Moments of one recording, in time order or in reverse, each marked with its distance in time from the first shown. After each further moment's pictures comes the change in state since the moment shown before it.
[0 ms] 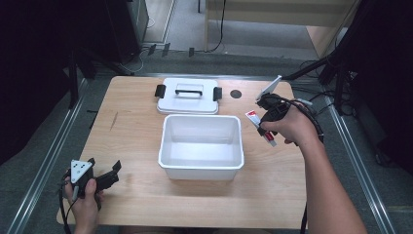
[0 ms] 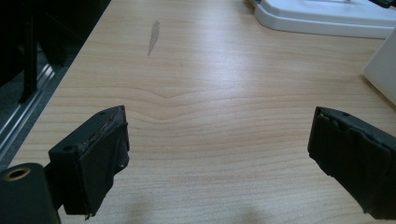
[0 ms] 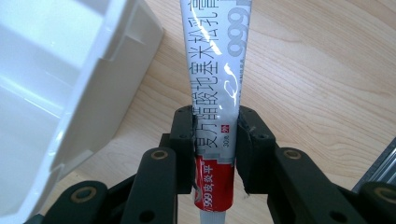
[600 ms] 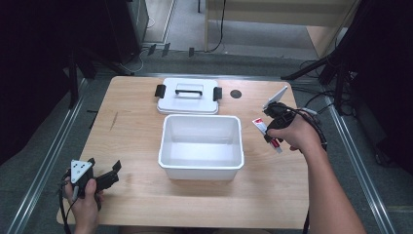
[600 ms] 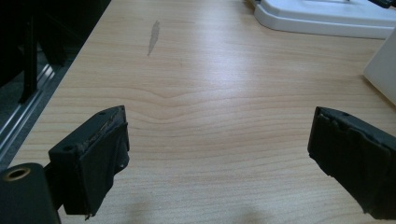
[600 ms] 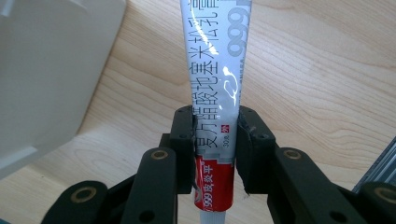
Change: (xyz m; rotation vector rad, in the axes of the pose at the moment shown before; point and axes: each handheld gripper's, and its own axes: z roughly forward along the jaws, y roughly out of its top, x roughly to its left) left arm 0.000 0.000 0.000 0.000 0.000 0.001; right arm -0.024 -0.018 0.029 0.023 -0.006 0.042
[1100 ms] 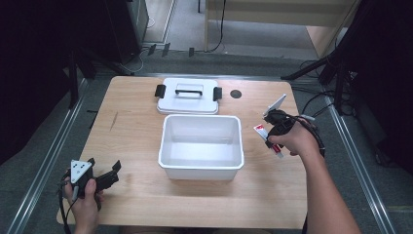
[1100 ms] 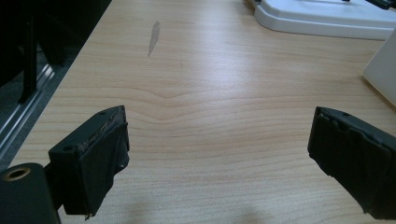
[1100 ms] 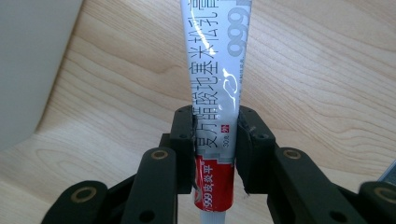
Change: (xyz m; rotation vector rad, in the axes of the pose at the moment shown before) left arm 0.000 0.000 0.000 -0.005 0.000 -0.005; right arm -0.010 -0.009 0.029 0.029 -0.014 -0.014
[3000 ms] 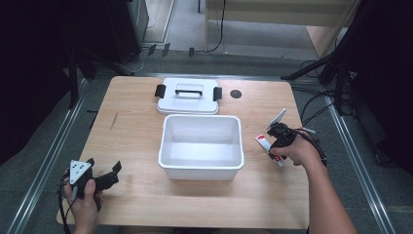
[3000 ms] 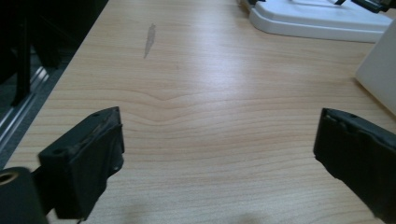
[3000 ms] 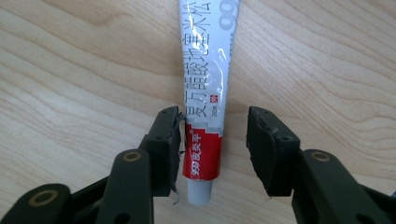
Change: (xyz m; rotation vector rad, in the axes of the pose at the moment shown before) left arm 0.000 0.000 -0.001 -0.010 -0.007 0.002; right arm -0.015 -0.023 0.050 0.039 -0.058 -0.044
